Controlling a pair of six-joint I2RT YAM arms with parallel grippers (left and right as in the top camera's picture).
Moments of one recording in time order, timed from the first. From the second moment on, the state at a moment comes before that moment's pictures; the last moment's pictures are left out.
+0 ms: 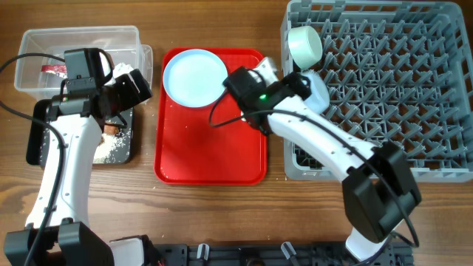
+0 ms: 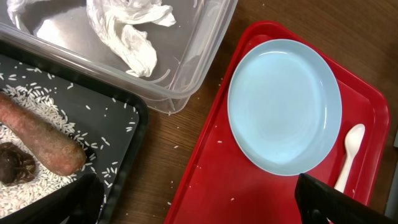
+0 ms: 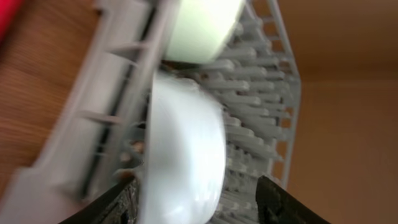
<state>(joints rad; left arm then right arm) 0.12 1.48 1.17 -0.70 0.12 -0.36 0.69 1.88 1.41 -0.88 0.97 -0.03</state>
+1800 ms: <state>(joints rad) 0.12 1.48 1.17 -0.70 0.12 -0.36 0.49 1.55 1.50 -0.54 0.13 0.35</state>
